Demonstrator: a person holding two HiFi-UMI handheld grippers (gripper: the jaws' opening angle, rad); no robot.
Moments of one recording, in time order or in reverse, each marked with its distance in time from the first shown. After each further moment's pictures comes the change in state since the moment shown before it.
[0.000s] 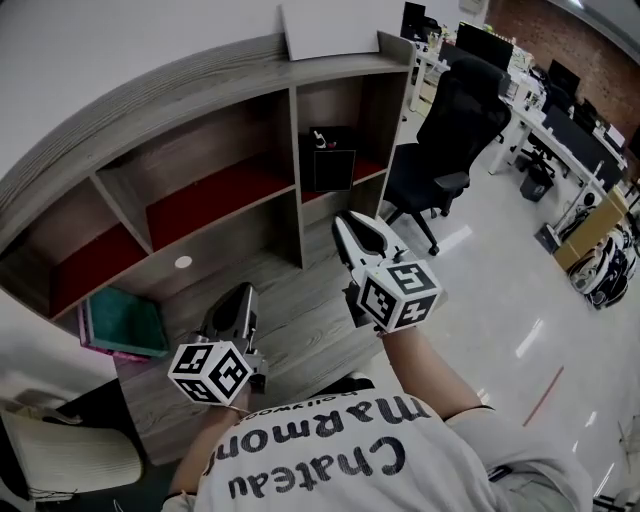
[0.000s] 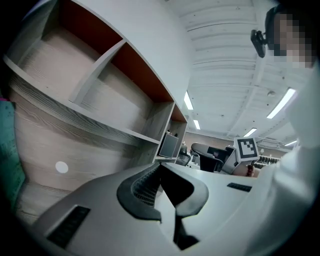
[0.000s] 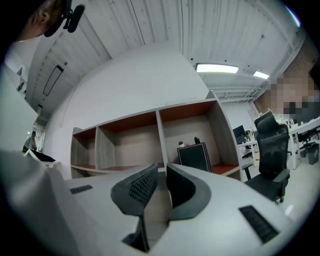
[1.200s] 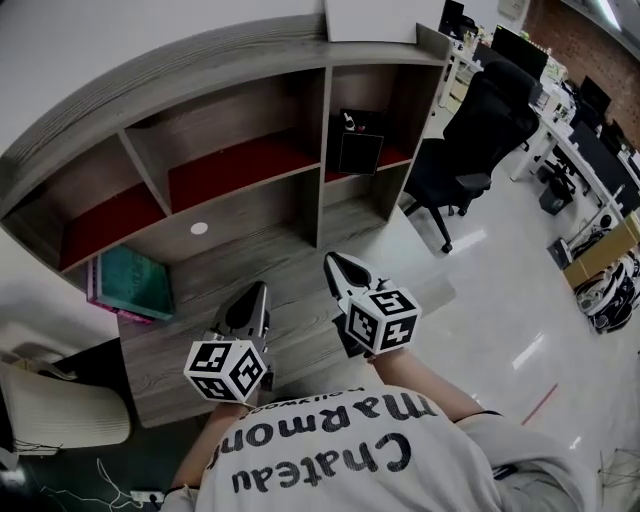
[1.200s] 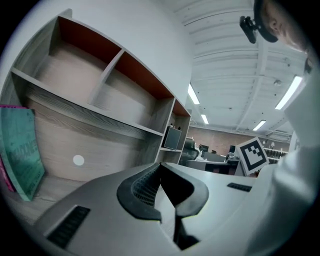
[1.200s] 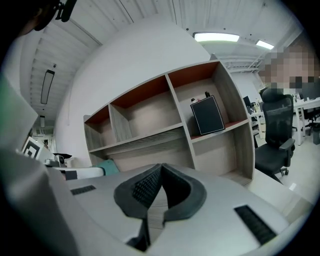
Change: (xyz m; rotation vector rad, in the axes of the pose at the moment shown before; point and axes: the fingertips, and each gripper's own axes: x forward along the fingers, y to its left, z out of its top) left arm -0.035 -0.010 -0.031 0.031 0.035 0.115; right arm -0.029 0.054 -0.103 0.119 0.278 0.093
